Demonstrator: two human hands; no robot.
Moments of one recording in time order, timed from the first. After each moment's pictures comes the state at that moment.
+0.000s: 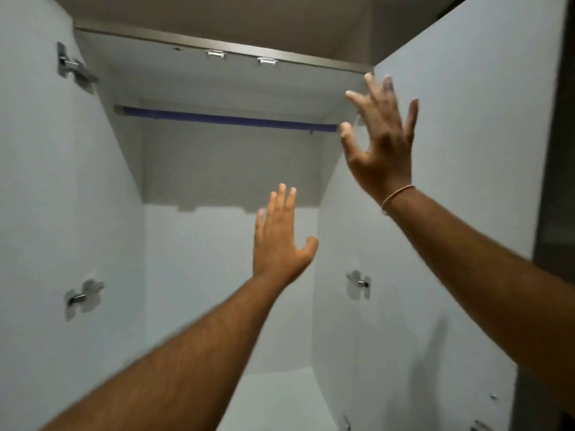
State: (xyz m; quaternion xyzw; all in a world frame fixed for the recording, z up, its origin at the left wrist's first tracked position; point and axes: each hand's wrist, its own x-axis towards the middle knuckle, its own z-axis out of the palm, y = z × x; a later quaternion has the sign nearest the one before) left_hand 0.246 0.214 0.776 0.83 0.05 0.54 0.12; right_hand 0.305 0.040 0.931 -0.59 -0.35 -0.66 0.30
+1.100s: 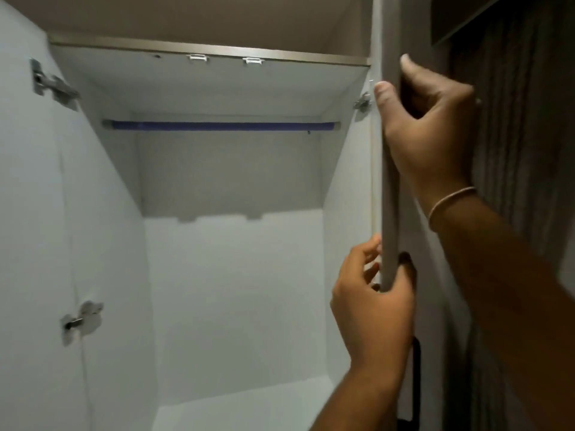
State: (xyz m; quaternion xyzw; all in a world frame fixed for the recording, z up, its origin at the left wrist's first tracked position) left_hand 0.230 0.049 0.735 0.64 -0.04 0.53 0.56; right_hand 0.256 -0.004 0.935 -0.54 -0.33 -0.55 0.54
